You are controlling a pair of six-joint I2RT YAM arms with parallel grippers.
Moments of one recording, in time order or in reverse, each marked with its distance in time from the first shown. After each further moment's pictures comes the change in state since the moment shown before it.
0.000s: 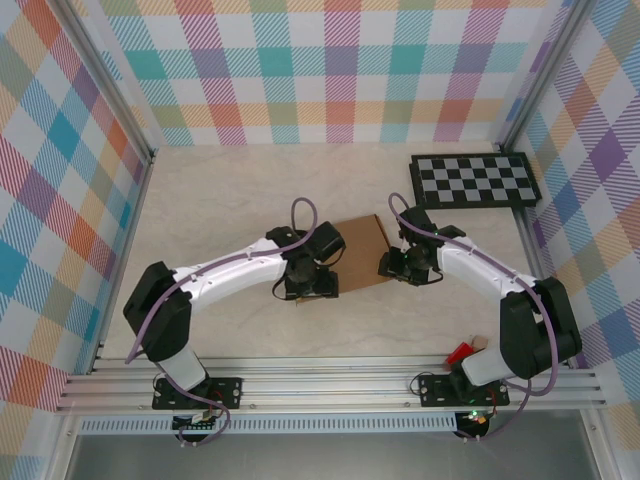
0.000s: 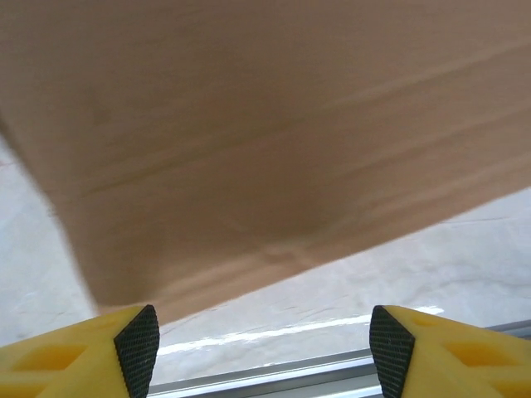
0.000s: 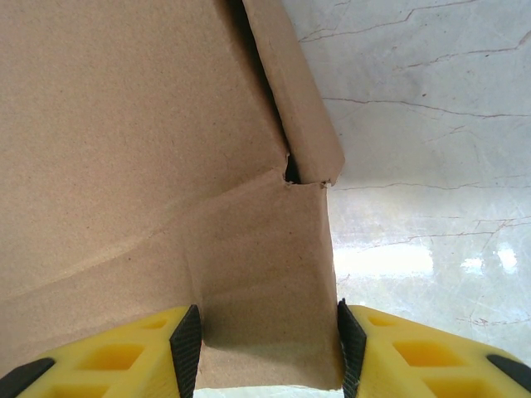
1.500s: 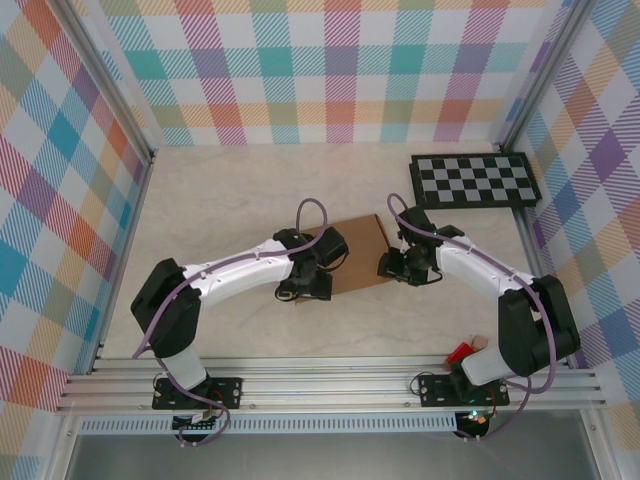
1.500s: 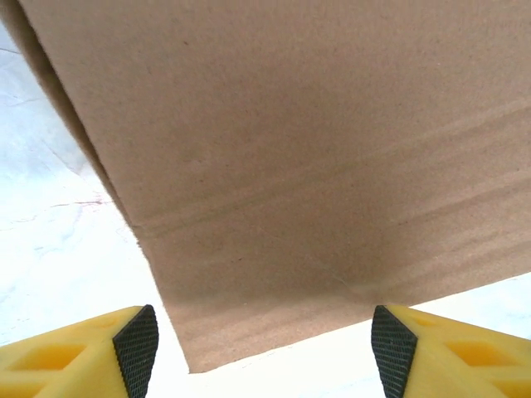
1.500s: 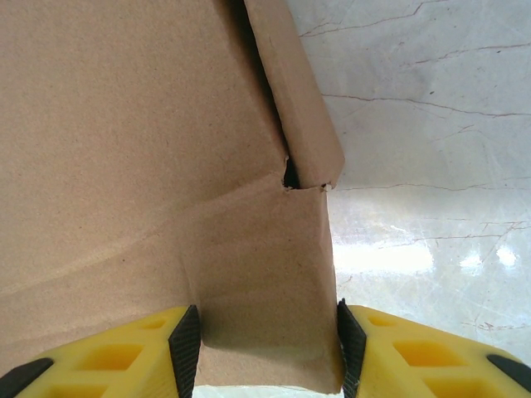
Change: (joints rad) left arm 0.011 0.018 -0.016 -0.055 -0.166 0.075; right arm 0.000 0.014 0.000 0.004 -0.008 -0.008
